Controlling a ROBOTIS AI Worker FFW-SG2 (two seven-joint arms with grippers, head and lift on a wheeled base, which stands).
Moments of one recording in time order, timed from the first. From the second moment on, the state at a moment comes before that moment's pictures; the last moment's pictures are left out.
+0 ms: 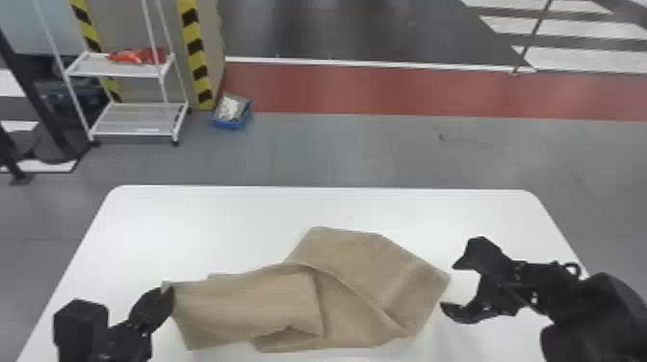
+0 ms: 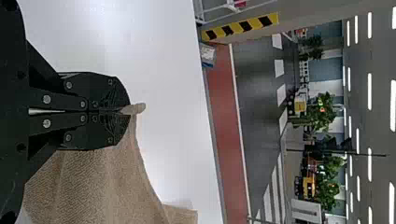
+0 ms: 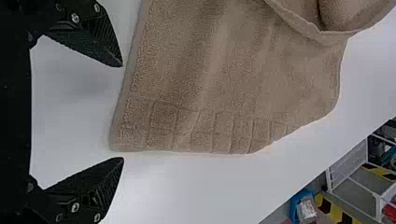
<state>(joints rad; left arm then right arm) 0.48 0.09 0.13 -1.84 -0.05 0.20 -0.30 -0.07 -0.21 -0.21 -1.30 0.84 0.03 1.05</state>
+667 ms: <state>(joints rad) 0.49 0.08 0.14 -1.85 -0.04 0.18 -0.31 -0.22 -0.21 -0.20 -1.04 0.82 0.04 1.05</state>
